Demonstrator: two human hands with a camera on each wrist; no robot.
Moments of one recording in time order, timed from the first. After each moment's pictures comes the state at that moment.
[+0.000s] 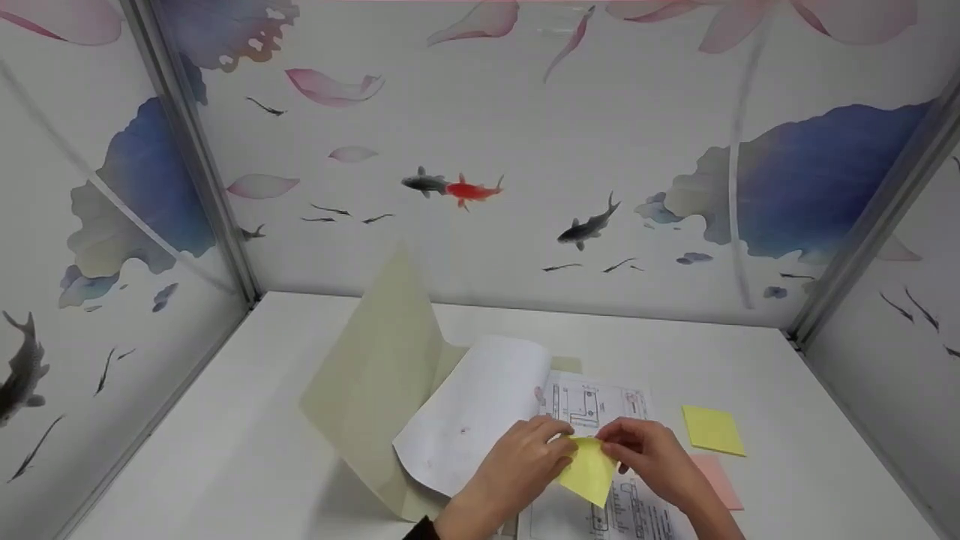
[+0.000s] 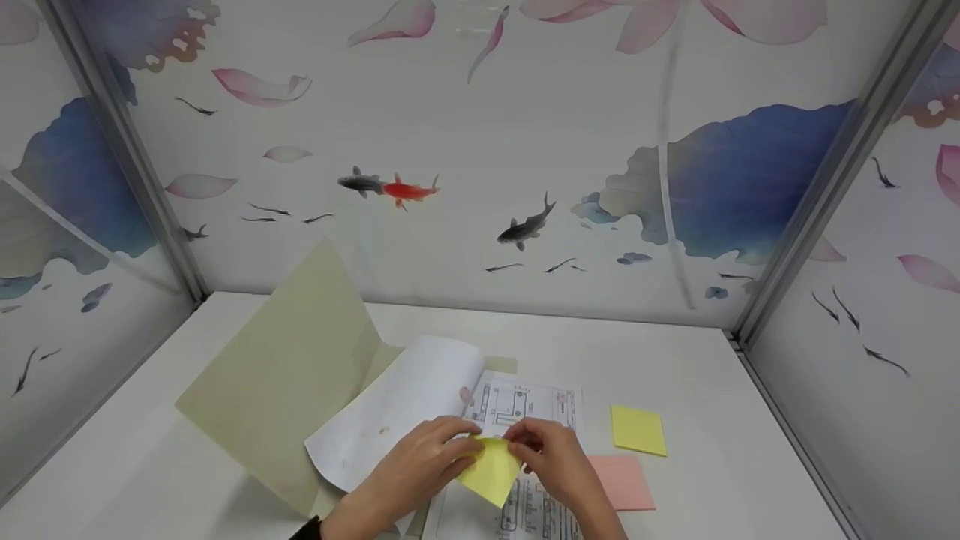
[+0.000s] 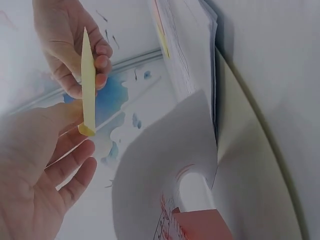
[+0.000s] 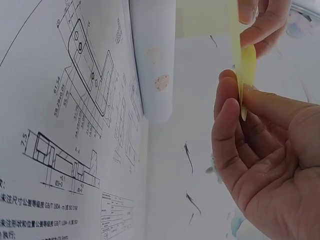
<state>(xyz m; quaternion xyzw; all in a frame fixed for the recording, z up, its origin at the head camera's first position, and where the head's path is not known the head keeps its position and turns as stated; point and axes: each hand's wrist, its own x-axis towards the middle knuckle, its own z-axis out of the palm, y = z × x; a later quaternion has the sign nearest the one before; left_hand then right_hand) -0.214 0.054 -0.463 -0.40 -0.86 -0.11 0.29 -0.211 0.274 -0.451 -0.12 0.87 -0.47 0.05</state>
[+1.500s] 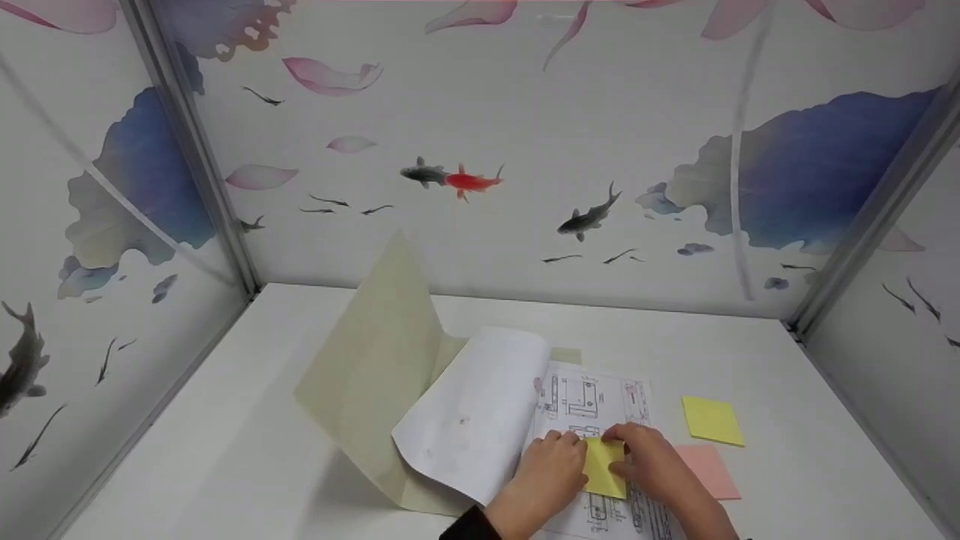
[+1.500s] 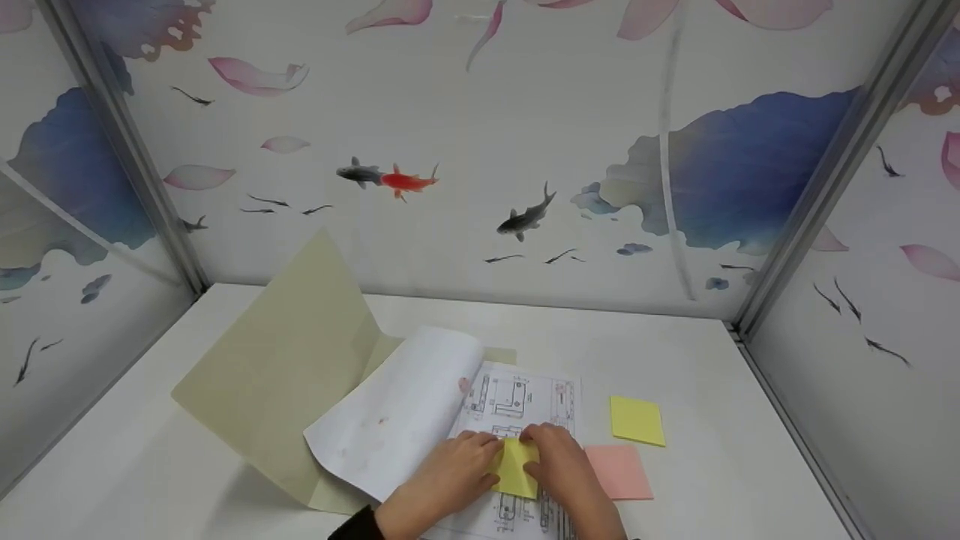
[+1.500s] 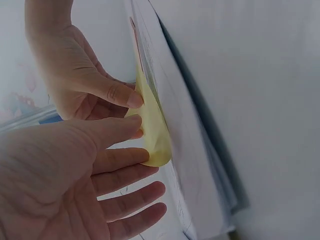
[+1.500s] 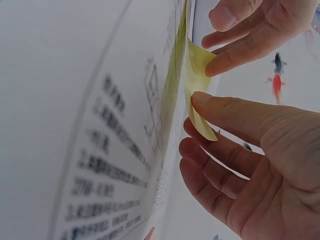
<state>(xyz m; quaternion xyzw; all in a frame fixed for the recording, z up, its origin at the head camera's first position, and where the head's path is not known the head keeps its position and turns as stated) -0.209 0.106 -0.486 -0.28 -0.96 0.00 0.06 -0.220 0.272 -0.485 -0.02 0.96 -0.26 0.06</state>
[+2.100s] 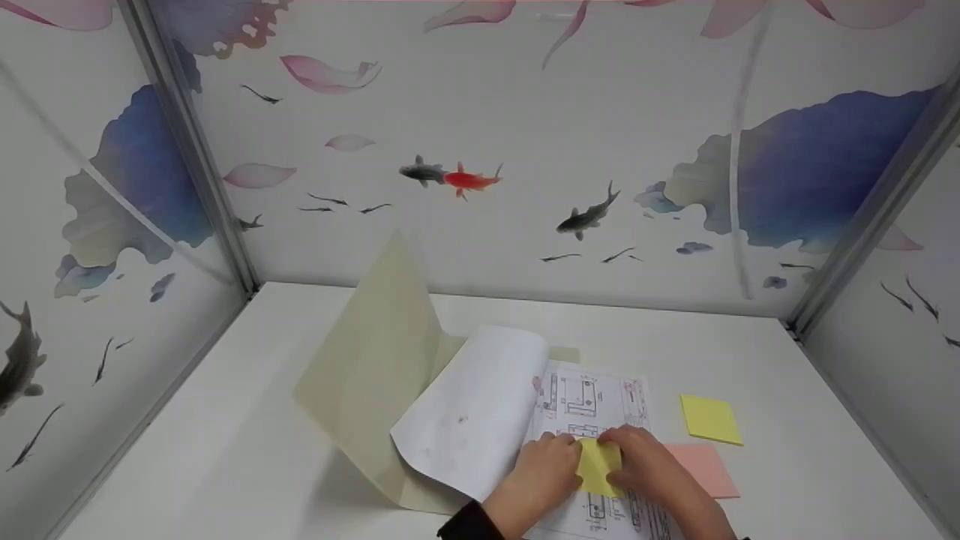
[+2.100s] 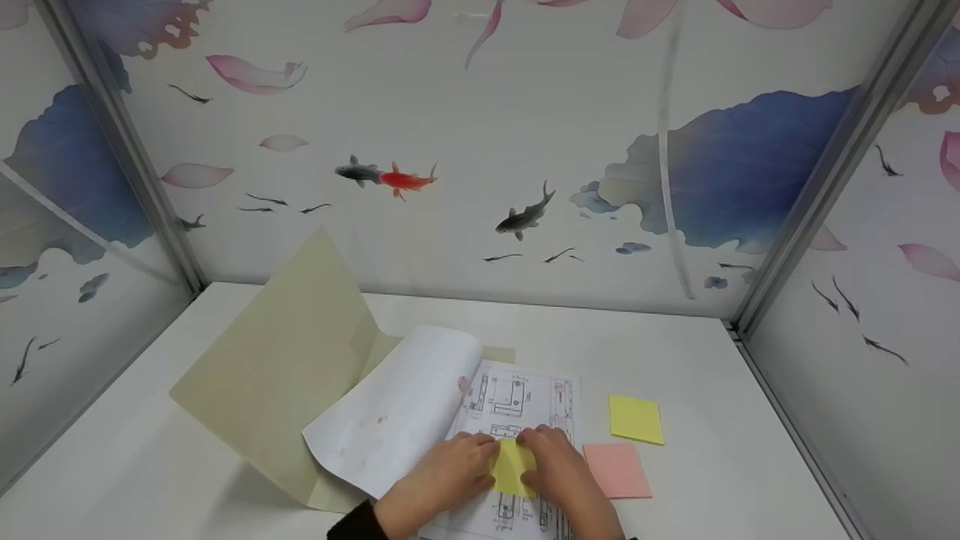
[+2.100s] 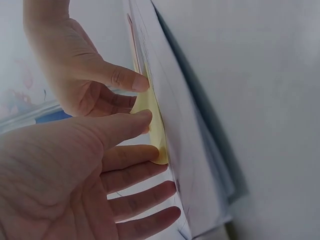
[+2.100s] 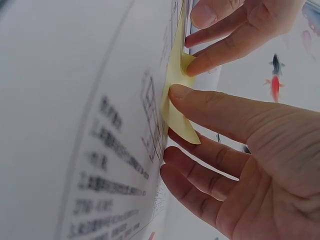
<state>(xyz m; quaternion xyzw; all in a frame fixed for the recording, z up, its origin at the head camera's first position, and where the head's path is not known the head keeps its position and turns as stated) -0.214 0.105 -0.486 -0.27 -0.96 -0.03 0.00 -0.219 0.271 -0.489 -0.03 0.97 -0.22 0.07</state>
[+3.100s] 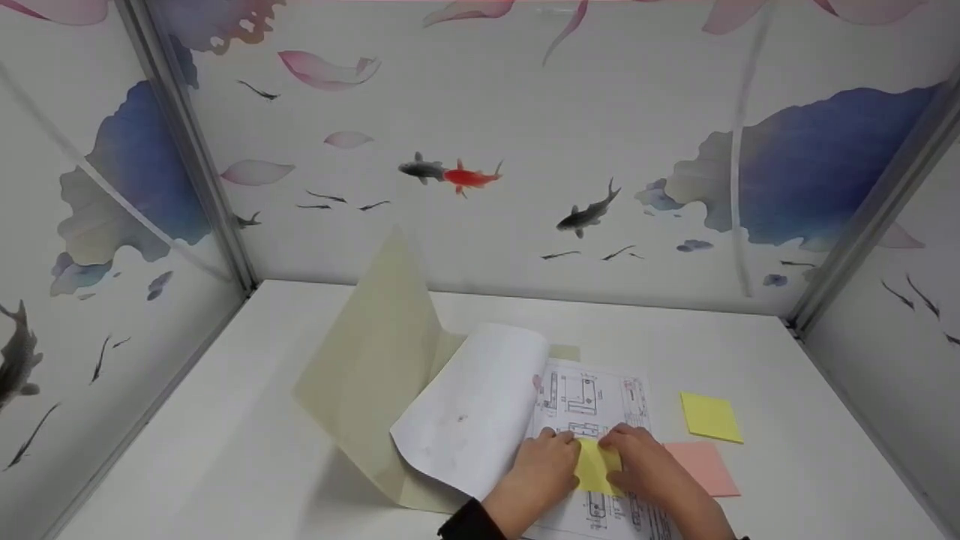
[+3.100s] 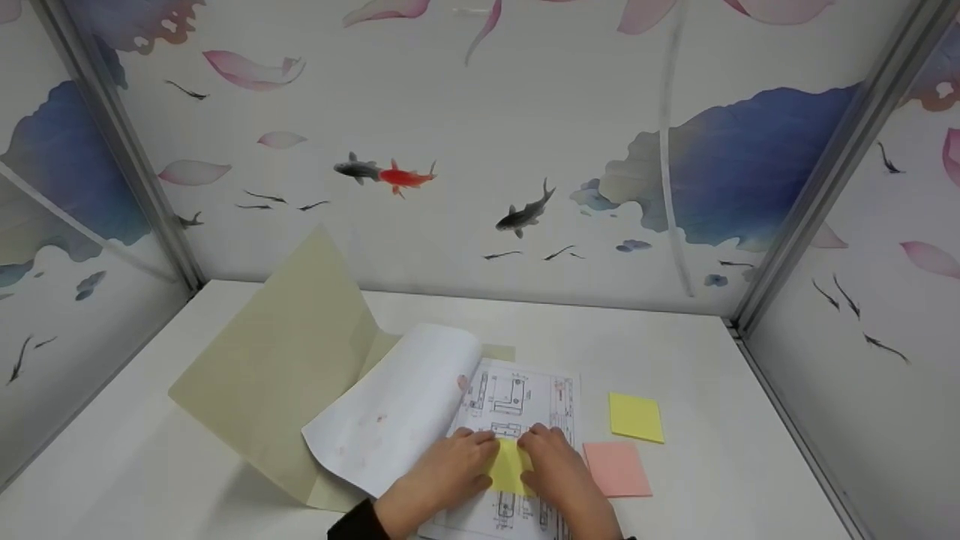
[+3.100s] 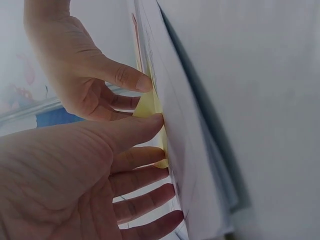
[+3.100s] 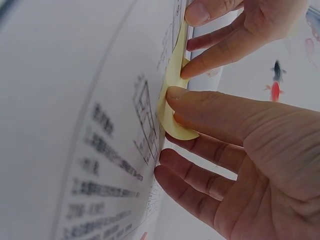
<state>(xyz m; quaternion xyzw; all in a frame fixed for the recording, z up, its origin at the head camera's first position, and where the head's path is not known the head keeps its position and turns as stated) -0.220 0.105 -0.491 -0.28 -0.96 0.00 -0.02 -0.212 0.268 -0.491 -0.07 0.98 -0.19 0.05</state>
